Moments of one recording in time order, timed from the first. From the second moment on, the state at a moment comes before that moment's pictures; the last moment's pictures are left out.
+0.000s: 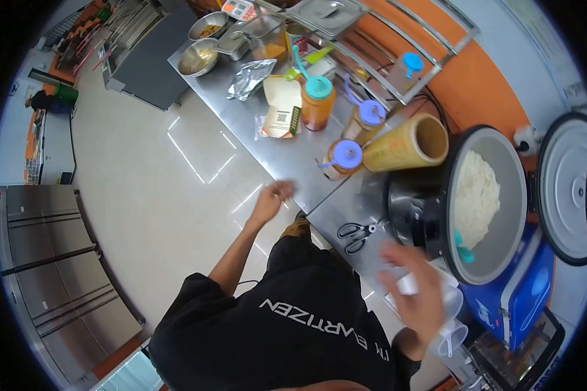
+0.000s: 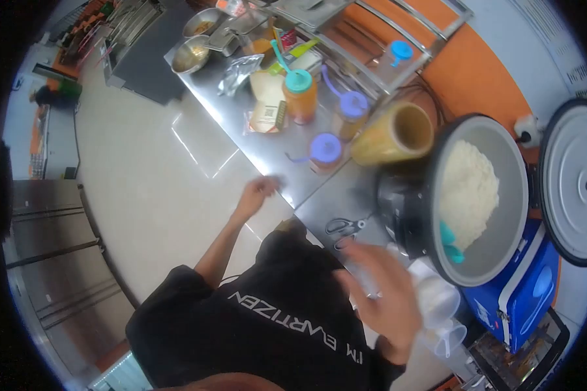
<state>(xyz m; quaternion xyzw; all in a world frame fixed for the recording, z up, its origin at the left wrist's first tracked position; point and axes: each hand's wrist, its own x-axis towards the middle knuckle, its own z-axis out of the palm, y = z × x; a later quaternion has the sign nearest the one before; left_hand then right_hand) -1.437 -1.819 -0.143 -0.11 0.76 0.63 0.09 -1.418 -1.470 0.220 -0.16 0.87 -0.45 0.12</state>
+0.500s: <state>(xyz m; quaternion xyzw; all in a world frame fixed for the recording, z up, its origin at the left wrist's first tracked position) -1.795 -1.915 -0.026 -0.02 0.87 0.48 -0.05 -1.411 -1.551 0.054 -0.07 0.89 -0.26 0.37</state>
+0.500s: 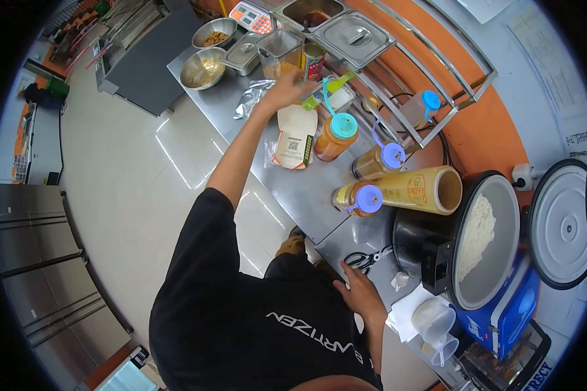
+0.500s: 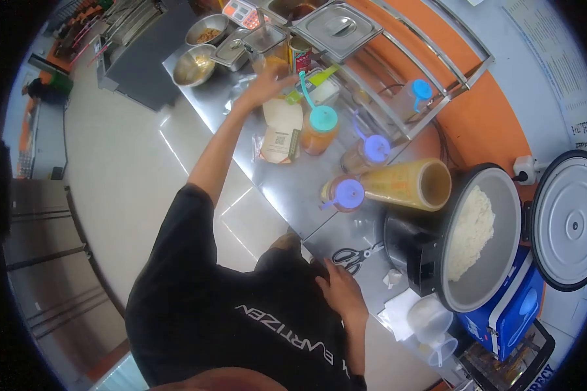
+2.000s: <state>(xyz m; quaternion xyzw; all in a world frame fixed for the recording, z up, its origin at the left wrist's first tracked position) -1.777 -2.036 -0.174 -0.39 0.30 0.87 -0.01 -1.461 -1.659 0.030 -0.20 0.76 -0.62 0.06</state>
